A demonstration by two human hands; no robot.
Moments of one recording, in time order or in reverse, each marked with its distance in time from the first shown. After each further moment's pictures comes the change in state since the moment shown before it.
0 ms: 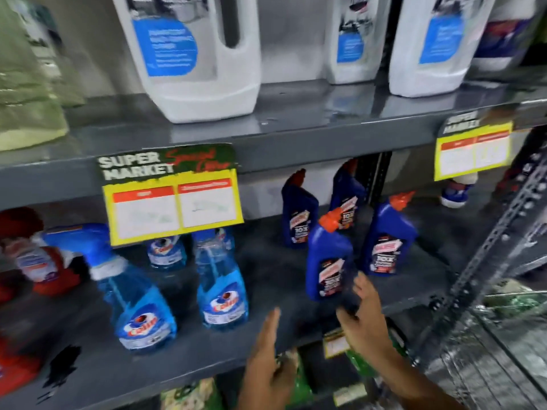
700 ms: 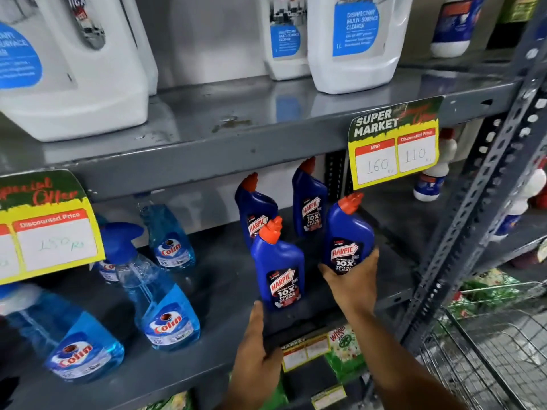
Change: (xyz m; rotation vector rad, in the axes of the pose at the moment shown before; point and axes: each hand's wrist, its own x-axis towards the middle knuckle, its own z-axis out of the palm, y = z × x) left_hand 0.035 0.001 0.072 0.227 -0.063 -0.005; right_hand 0.091 0.008 -0.042 0.044 0.295 0.283
